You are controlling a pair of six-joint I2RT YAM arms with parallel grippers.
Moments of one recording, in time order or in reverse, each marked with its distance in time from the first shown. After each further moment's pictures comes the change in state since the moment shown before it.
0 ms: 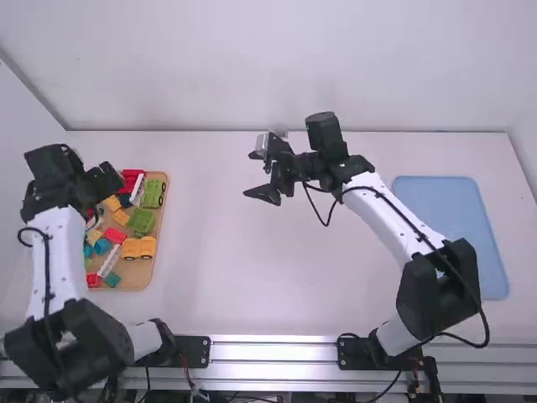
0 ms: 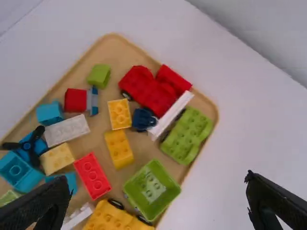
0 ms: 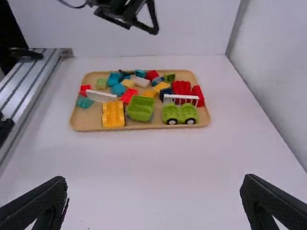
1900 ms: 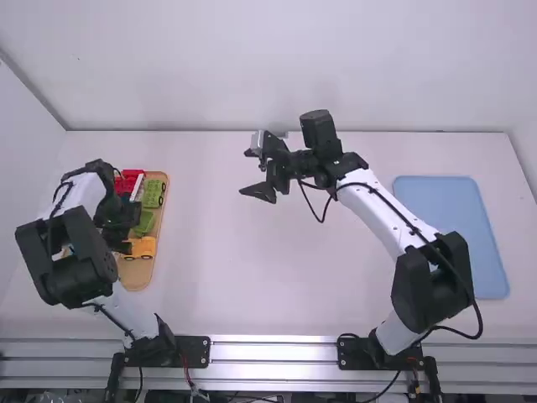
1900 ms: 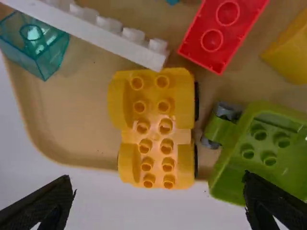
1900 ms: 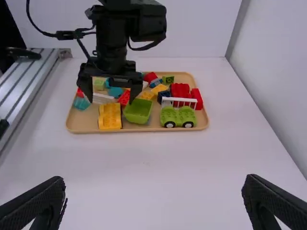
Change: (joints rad) left arm -0.089 0.460 0.070 -0.403 -0.147 -0.979; right arm 0.010 0.036 0.030 0.022 0.009 0.006
